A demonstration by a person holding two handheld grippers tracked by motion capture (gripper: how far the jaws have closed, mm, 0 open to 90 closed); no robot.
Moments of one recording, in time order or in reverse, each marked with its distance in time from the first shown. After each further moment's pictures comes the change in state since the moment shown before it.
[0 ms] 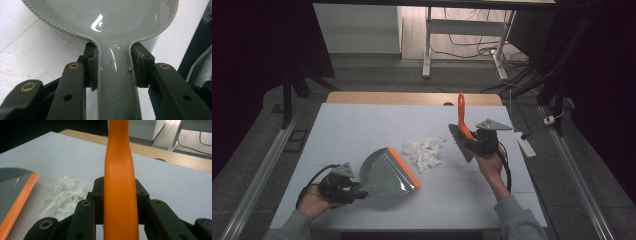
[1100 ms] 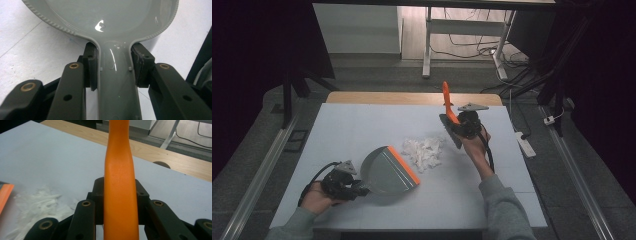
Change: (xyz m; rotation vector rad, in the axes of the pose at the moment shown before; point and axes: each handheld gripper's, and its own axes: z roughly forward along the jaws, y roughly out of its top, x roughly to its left) left arm 0.007 0.005 0.008 0.022 0.011 -0.019; right arm -0.010 0.028 0.071 0.112 -0.057 -0.021
